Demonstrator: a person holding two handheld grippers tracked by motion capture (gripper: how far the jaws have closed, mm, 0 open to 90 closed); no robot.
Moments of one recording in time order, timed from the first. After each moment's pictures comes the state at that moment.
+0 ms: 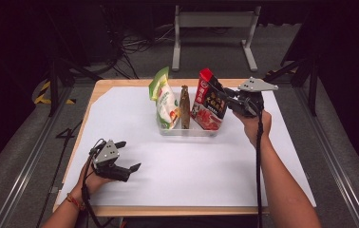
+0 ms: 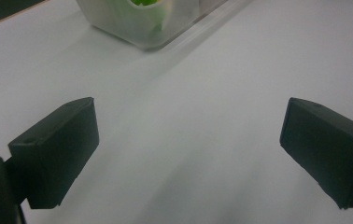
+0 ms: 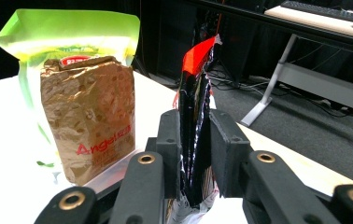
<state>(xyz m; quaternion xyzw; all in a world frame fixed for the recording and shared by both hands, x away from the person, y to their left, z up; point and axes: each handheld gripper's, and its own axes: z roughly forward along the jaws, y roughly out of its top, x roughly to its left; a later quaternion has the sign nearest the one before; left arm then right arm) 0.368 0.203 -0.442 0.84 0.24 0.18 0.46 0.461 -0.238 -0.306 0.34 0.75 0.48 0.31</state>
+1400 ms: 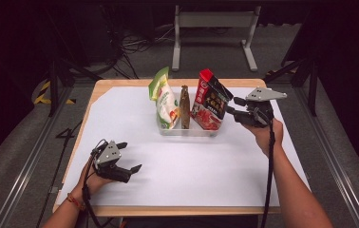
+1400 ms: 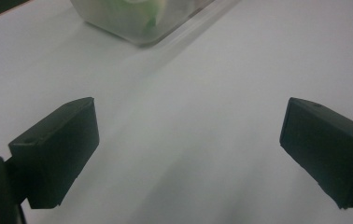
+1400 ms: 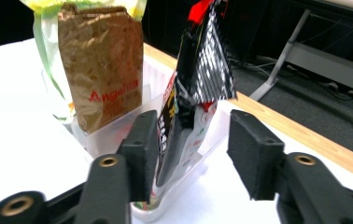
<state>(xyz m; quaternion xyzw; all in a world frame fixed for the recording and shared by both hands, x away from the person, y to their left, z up) 0.367 0.201 -0.443 0.84 0.24 0.18 0.45 0.436 -0.260 -0.314 0.33 0.78 0.44 0.29</state>
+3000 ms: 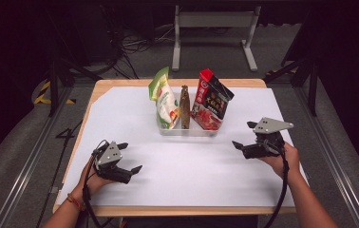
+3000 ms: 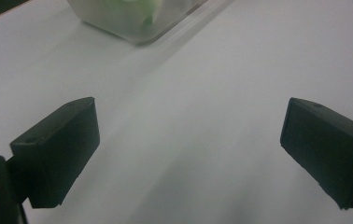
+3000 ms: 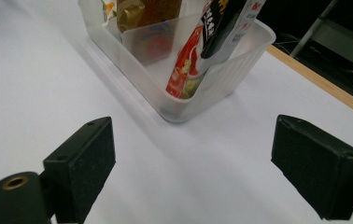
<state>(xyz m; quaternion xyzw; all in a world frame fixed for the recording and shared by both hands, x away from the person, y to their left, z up) 0.366 0.199 -0.444 0.85 0.23 0.18 0.45 0.380 -0.290 -0.361 0.28 0.83 0.39 0.27</state>
